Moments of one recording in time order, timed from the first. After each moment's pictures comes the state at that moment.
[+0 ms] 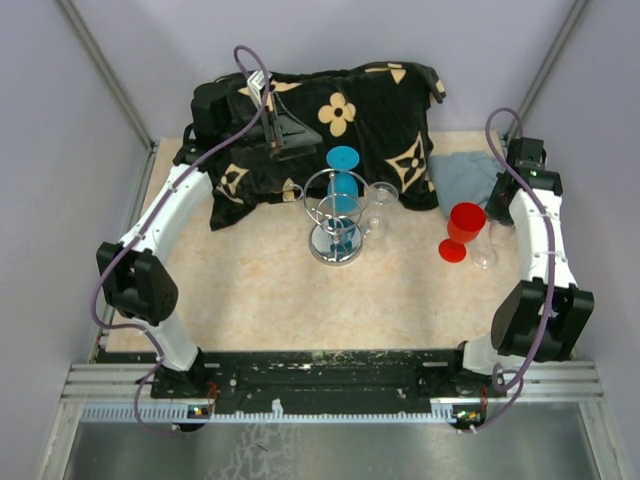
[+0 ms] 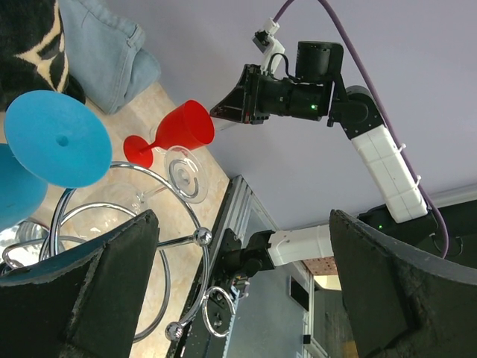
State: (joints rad) left arm -0.31 1.75 1.70 -0.01 1.00 -0.89; right arm -0.21 1.46 1.39 -0.94 0.18 0.22
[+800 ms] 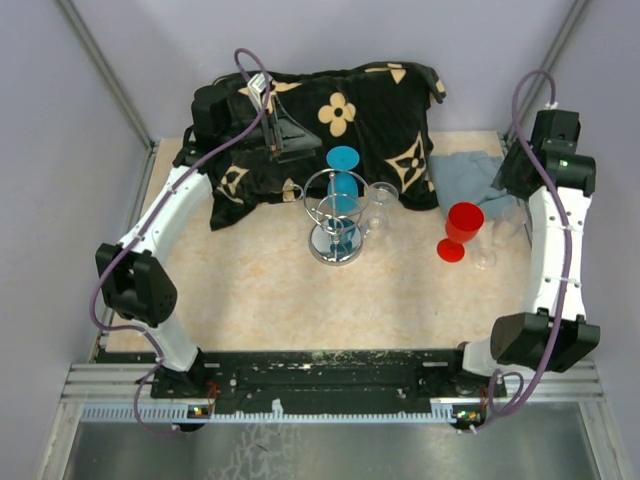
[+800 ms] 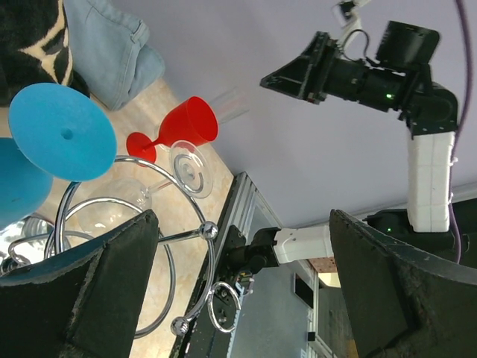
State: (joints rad) left arm -0.31 1.73 1.67 -0.02 1.00 -0.88; right arm -0.21 1.42 1.67 -1.11 0.18 0.23
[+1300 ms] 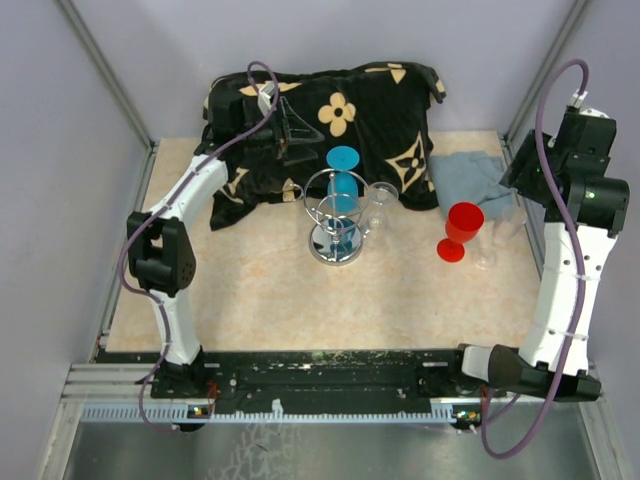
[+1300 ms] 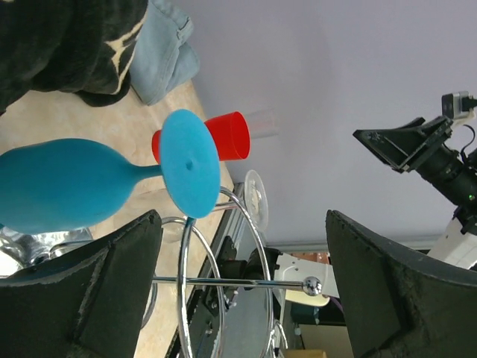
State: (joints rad) left arm -0.28 1.98 1.78 0.00 1.00 -0.97; right arm -0.21 1.26 1.85 -1.22 0.10 0.24
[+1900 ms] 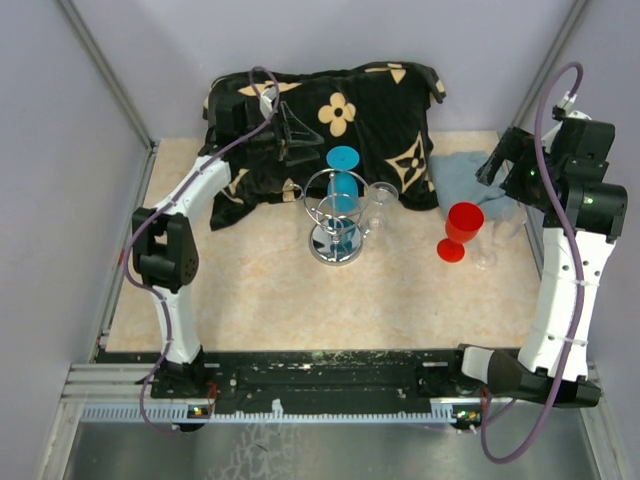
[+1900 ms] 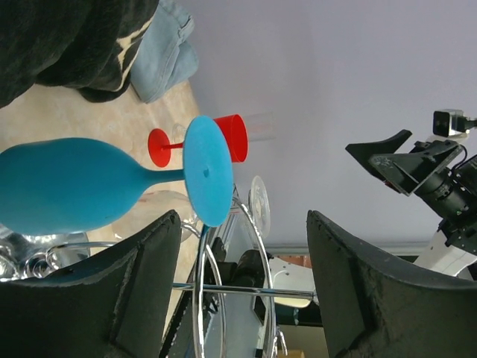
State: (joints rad) left arm -0.27 2.04 1.79 0.05 1.01 -1.05; right arm -0.21 1.23 1.81 -1.20 -0.12 0.27
